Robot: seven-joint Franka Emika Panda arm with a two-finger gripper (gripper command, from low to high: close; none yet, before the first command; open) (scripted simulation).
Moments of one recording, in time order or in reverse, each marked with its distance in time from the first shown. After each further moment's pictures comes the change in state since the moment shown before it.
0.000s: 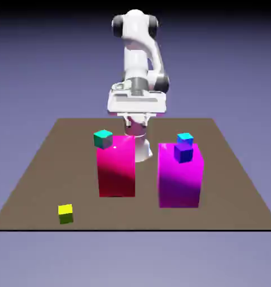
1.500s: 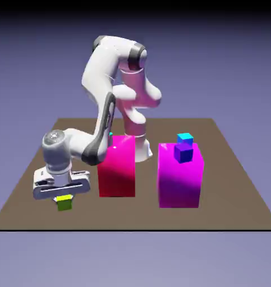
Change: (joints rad) arm -0.101 0.895 -0.237 0.660 0.080 -0.623 -0.780
